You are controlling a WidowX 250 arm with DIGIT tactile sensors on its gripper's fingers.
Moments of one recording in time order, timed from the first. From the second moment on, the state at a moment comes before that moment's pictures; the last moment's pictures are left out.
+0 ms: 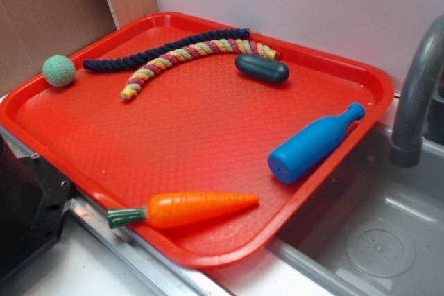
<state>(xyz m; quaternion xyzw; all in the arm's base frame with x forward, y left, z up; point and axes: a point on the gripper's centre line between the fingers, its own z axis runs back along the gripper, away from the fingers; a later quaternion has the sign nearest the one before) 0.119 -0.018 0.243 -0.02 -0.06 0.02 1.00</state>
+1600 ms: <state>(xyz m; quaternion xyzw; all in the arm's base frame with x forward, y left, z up) 0.299 -0.029 0.076 -0.02 -0.09 0.42 0.91</state>
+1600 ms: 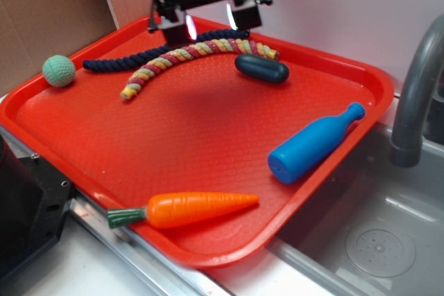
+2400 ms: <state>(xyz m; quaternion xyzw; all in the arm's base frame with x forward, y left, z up) 0.298 -0.033 0.023 -0.02 -0.06 0.36 0.93</state>
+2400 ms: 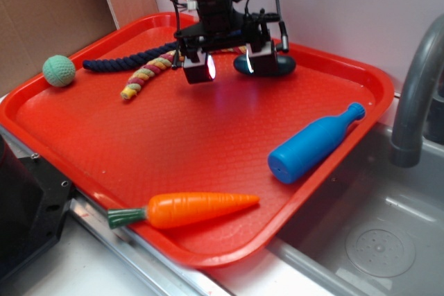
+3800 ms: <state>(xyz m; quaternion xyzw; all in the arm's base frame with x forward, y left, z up) 0.300 -0.030 0.056 -0.01 -0.10 0.13 0.99</state>
